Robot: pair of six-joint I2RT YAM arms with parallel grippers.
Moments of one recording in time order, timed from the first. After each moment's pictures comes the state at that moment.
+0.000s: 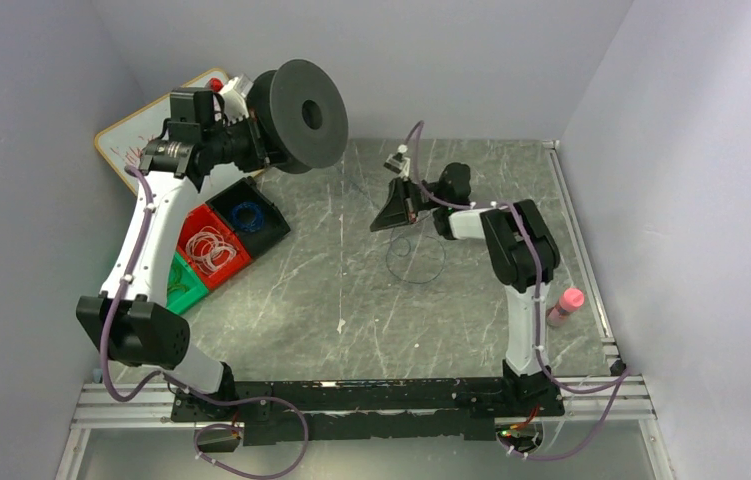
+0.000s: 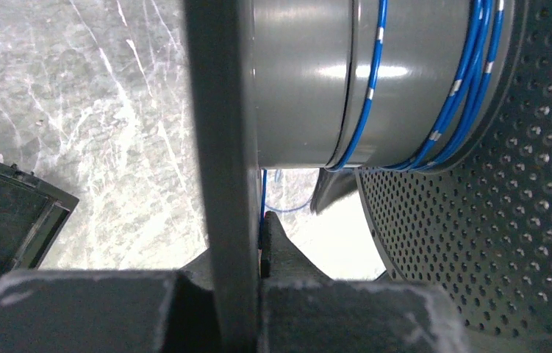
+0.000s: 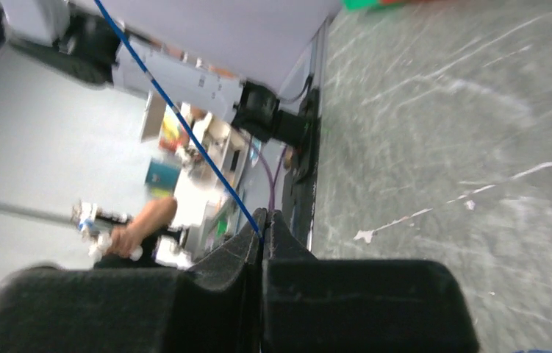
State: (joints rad) left arm -0.09 1.53 1.71 -0.72 0.58 -0.41; right arm 0.35 2.16 1.21 1.33 -1.53 1.46
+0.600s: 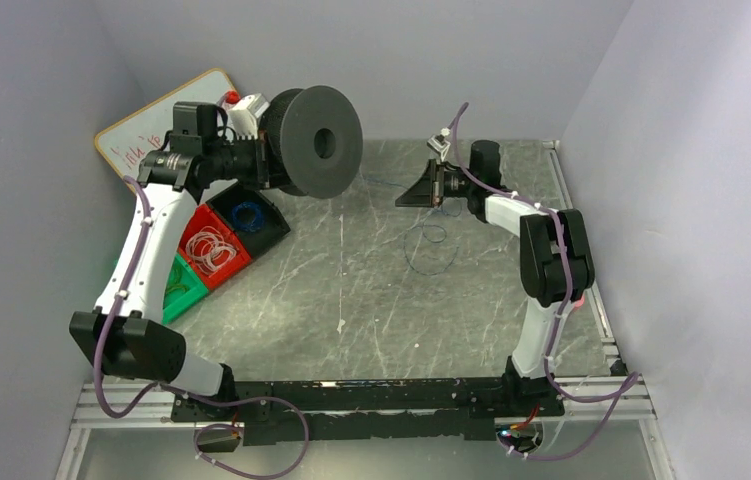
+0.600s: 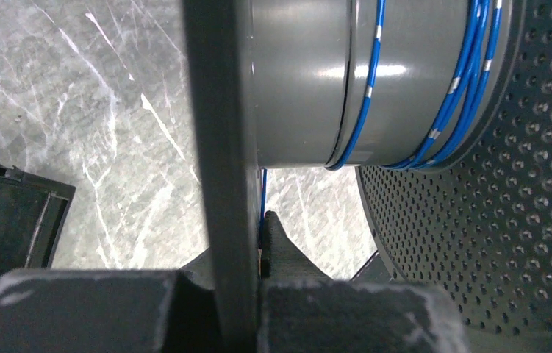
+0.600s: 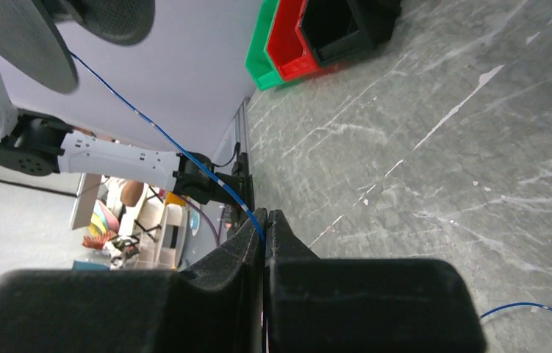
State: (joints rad) left arm -0.11 1.46 1.64 -0.80 0.69 -0.19; right arm 0.17 1.94 1.23 0.41 -1.31 0.73
